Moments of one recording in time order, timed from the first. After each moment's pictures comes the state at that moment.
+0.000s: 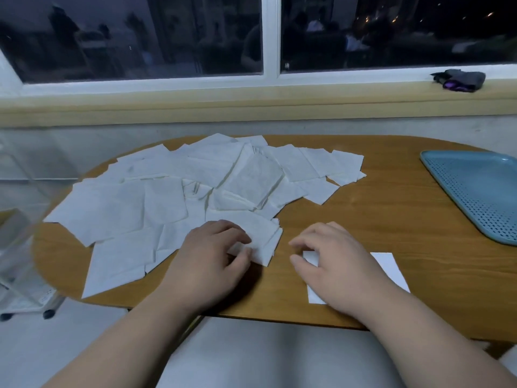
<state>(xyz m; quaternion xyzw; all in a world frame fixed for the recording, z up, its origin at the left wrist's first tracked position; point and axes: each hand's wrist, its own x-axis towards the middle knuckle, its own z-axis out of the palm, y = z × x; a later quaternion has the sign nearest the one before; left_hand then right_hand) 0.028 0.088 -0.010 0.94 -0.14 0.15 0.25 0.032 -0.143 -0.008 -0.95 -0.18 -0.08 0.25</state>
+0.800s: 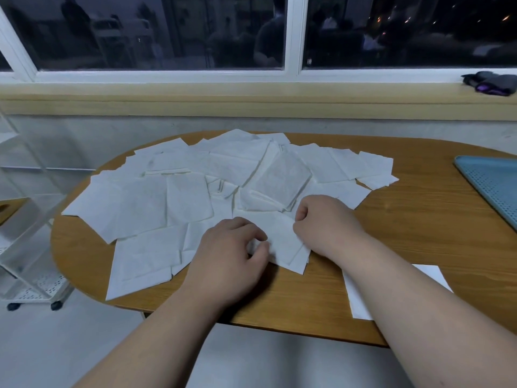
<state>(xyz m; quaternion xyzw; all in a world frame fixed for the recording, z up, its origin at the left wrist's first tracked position) 0.044 0.110 -0.019 0.94 -0.08 0.16 0.29 0.104 -0.067 0.017 -0.97 -0.03 0.01 0.23</state>
